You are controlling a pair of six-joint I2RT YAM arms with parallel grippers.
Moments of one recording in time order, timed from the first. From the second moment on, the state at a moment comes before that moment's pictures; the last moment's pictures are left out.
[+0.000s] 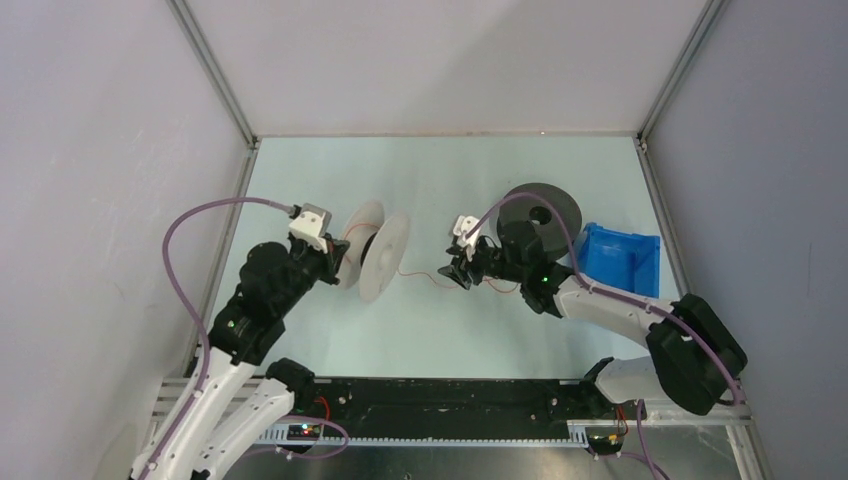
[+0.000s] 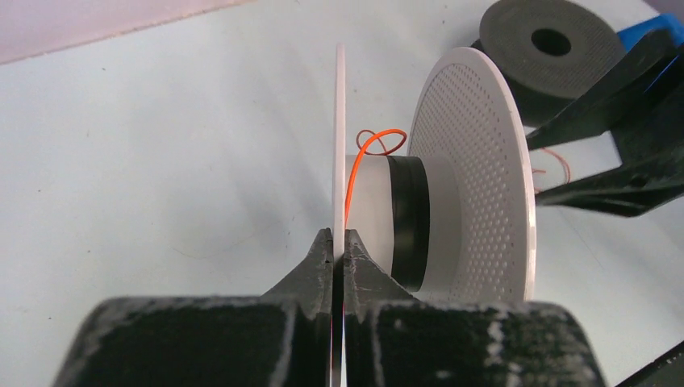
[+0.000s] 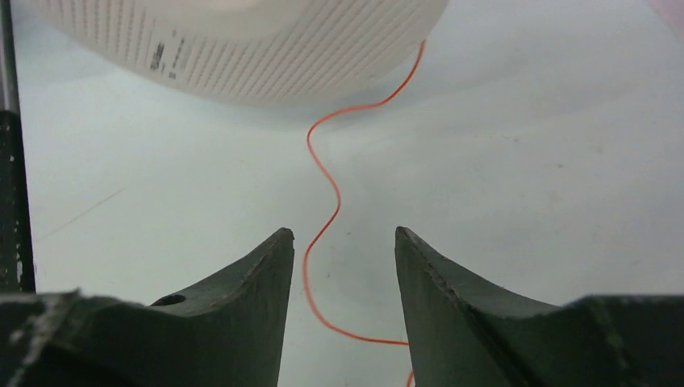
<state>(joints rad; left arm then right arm) -0.44 0.60 0.73 -0.39 0.02 -0.04 0.72 1.31 0.68 0.35 -0.40 -0.24</state>
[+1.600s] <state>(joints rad) -0.12 0.70 0.81 -0.41 -0.14 -0.59 1.04 1.39 0.70 0.23 -0.34 -0.14</state>
